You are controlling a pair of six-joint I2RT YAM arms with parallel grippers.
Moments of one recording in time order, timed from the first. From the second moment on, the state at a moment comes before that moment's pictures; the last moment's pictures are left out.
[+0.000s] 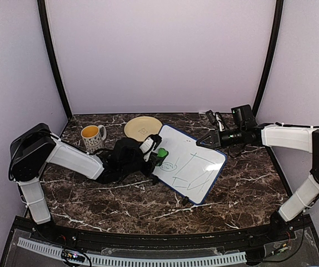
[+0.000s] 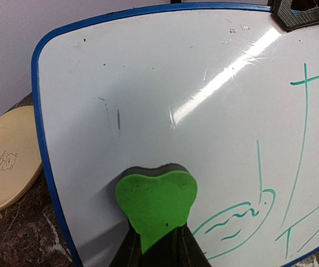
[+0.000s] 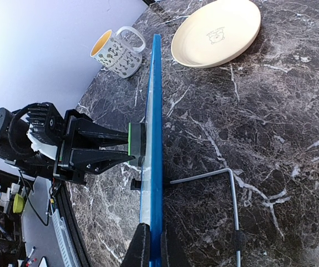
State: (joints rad) left arm -0.88 1.84 0.88 0.53 -0.06 0.04; right arm 0.40 1.54 0.96 -0.11 -0.79 0.25
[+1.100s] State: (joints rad) left arm -0.96 1.87 0.83 0.64 -0.14 -0.15; right arm 0.40 1.54 0.96 -0.12 -0.79 0.24
